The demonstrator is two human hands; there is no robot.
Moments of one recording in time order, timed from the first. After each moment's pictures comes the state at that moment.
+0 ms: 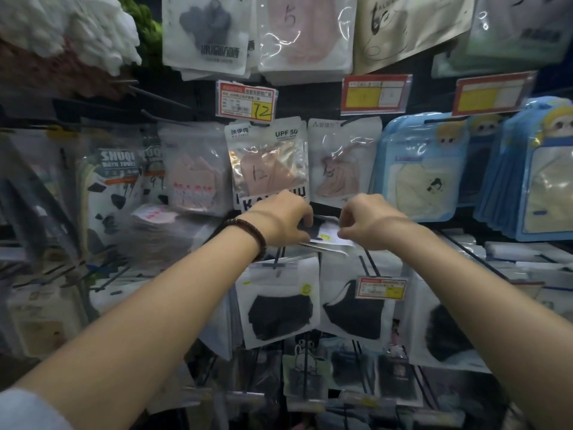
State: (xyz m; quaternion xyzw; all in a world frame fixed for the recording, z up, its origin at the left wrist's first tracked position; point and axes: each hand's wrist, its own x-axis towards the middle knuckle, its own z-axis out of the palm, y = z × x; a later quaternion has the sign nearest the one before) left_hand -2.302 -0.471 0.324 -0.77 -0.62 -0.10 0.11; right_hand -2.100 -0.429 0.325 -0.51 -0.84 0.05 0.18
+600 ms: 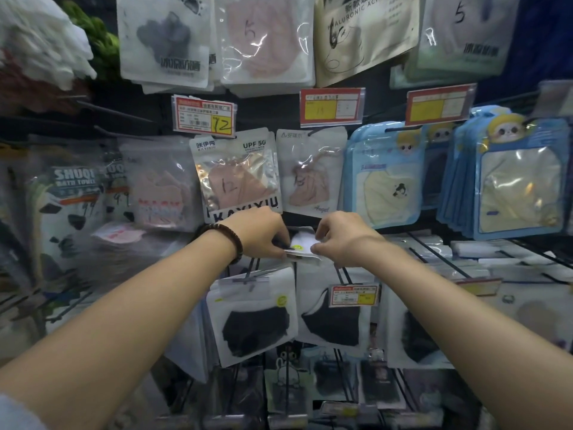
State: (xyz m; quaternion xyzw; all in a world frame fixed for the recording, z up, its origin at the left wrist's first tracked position) left_hand -2.305 -0.435 0.318 -0.82 -0.56 0.01 0.16; right_hand -2.086 -0.417 0.300 -0.53 -0.81 0.10 0.21
